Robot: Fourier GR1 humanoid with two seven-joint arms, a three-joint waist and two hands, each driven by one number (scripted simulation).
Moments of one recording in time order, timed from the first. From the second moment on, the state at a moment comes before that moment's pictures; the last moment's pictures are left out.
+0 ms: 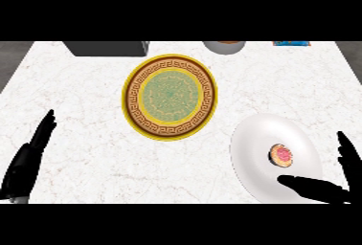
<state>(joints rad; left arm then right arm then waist) 0.07 0.54 -0.16 -1.47 0.09 0.26 -0.14 0.18 -0.47 0.17 -2.01 0.27 -0.40 0.98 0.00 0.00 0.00</state>
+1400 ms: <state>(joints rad) 0.11 0.39 0.02 -1.53 -0.08 0.09 -0.11 0.05 -0.23 0.08 -1.63 0.31 -0.21 0.70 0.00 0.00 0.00</state>
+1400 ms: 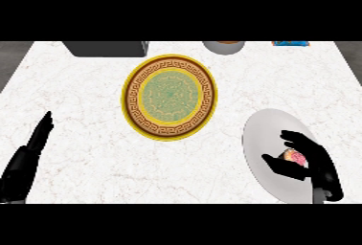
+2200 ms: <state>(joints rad) 0.04 0.35 0.03 -1.49 -0.14 0.04 -0.14 -0.23 -0.54 0.14 -1.37 0.48 0.10 0.39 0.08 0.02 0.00</state>
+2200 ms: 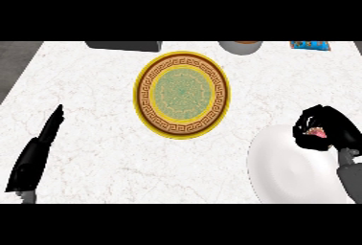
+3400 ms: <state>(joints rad) 0.08 0.34 0.08 -1.48 -0.14 0.03 -0.14 -0.74 -0.51 0.07 -1.23 0.48 0.06 -0.12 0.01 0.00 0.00</state>
